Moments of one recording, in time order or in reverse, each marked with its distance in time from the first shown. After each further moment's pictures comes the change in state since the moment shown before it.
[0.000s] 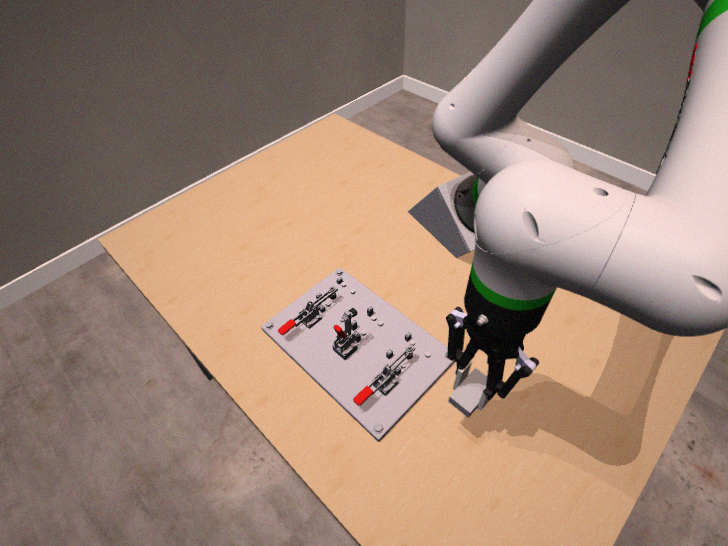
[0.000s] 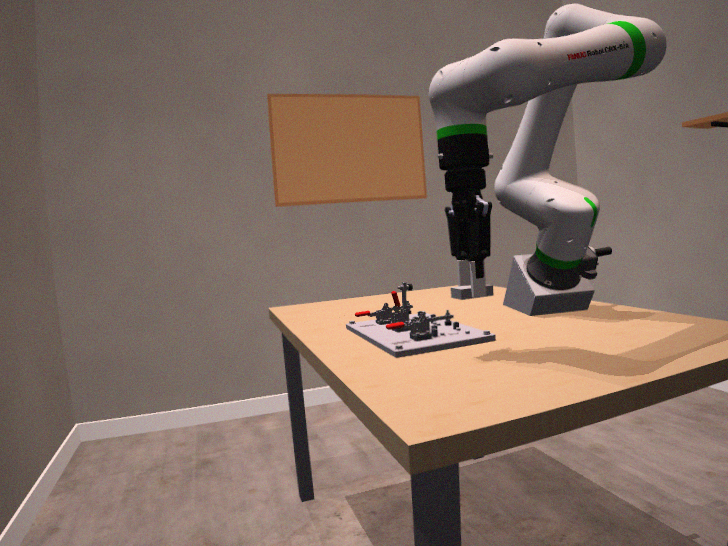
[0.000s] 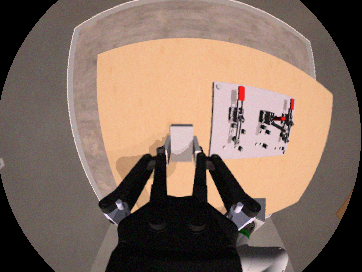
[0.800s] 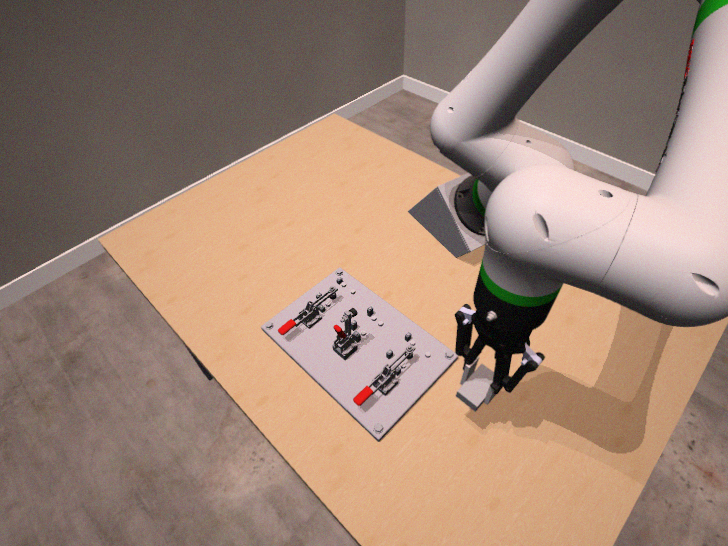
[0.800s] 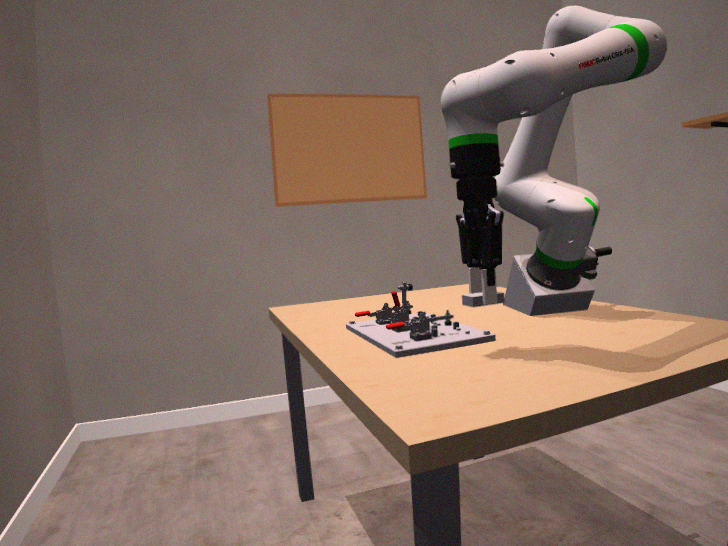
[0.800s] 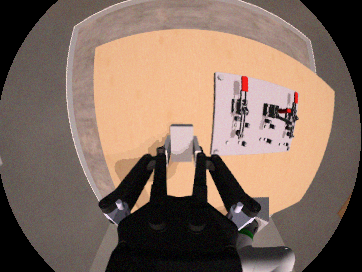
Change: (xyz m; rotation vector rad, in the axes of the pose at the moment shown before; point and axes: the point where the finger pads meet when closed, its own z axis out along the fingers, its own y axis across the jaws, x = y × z) arm -0.024 0.000 0.017 0.000 0.000 0.000
